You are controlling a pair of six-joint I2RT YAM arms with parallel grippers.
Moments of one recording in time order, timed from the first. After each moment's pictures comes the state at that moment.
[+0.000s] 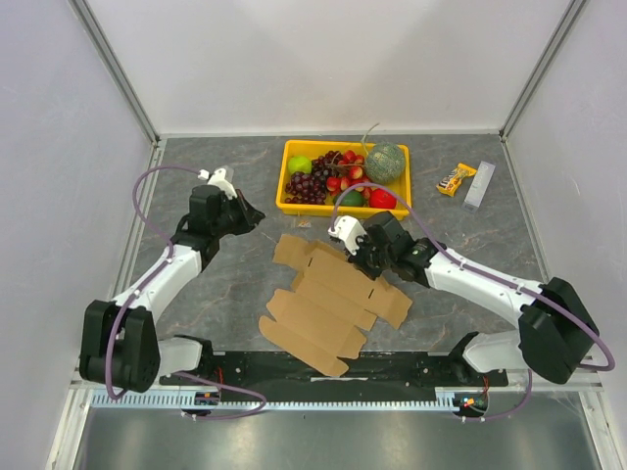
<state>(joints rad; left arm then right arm) -0.20 1.24 0.73 0.02 0.25 -0.49 0.74 1.33 0.82 -0.30 -0.12 -0.27</state>
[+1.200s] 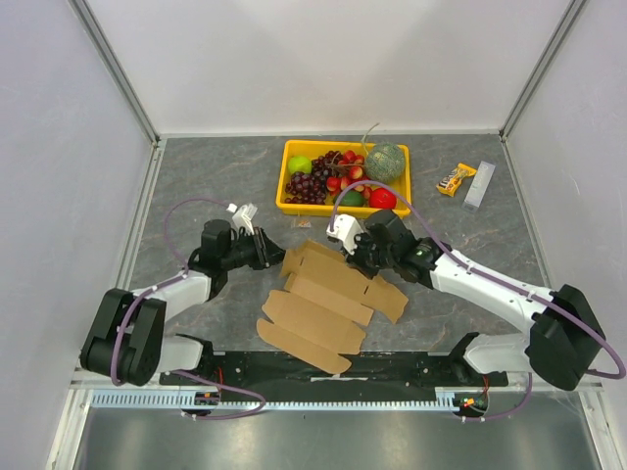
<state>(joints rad) -0.26 1.32 0.43 0.38 0.63 -0.55 0.76 1.28 0.85 -0.32 -0.22 -0.31</state>
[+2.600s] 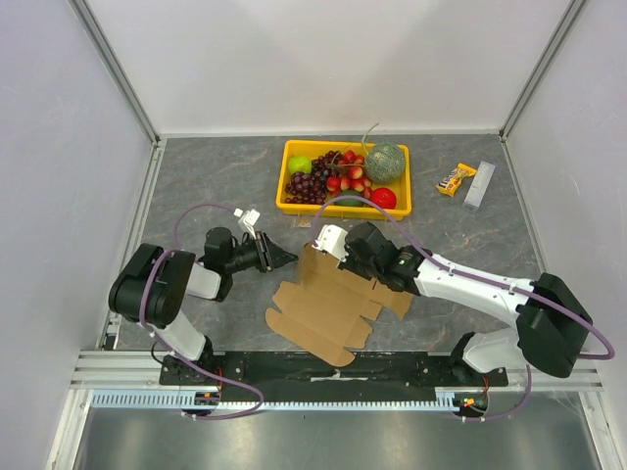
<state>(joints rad) -0.24 1.63 0.33 0.96 0.80 -0.65 0.89 1.36 0.85 -0.30 0.21 -0.38</state>
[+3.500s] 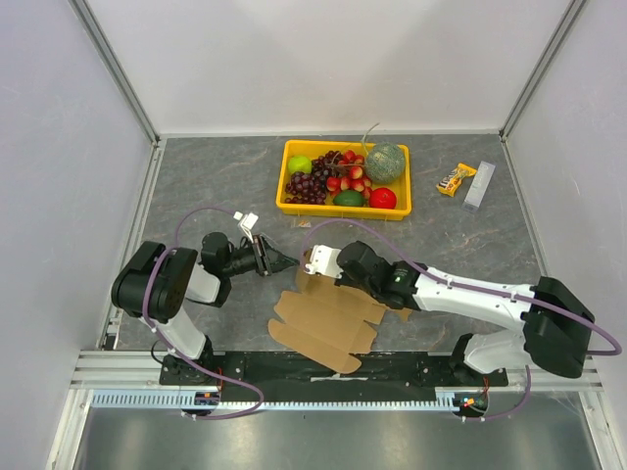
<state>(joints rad) -0.21 1.69 0.29 1.16 0.92 -0.74 1.03 1.35 0.81 -0.28 0.37 -0.47</state>
